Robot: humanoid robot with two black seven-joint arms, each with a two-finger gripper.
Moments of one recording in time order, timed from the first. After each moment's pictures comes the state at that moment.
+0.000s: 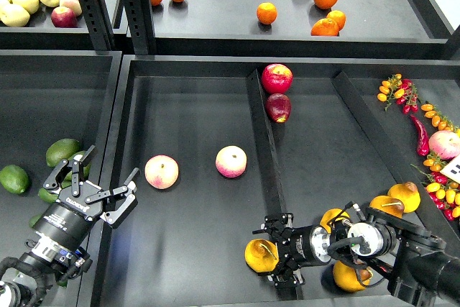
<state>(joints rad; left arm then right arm) 0.24 0.00 -1.46 -1.32 -0.26 -0.49 0.49 0.57 -0.22 0.22 0.79 0.12 0.26 -0.49</state>
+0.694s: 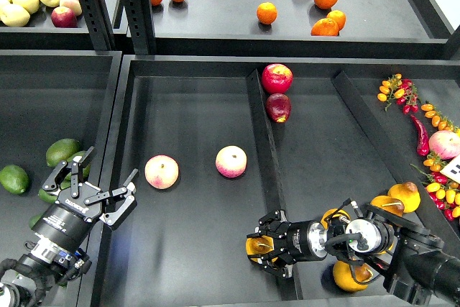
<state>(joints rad) 0.24 0.00 -1.46 -1.32 -0.26 -0.49 0.49 0.56 -0.21 0.29 0.80 0.12 0.27 -0.49</state>
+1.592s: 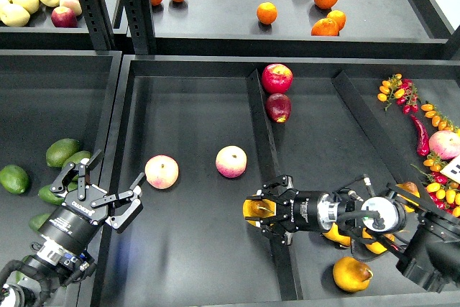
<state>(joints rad) 0.24 0.00 -1.43 -1.32 -0.26 -0.49 0.49 0.55 -0.41 0.46 1.05 0.15 0.25 -0.49</state>
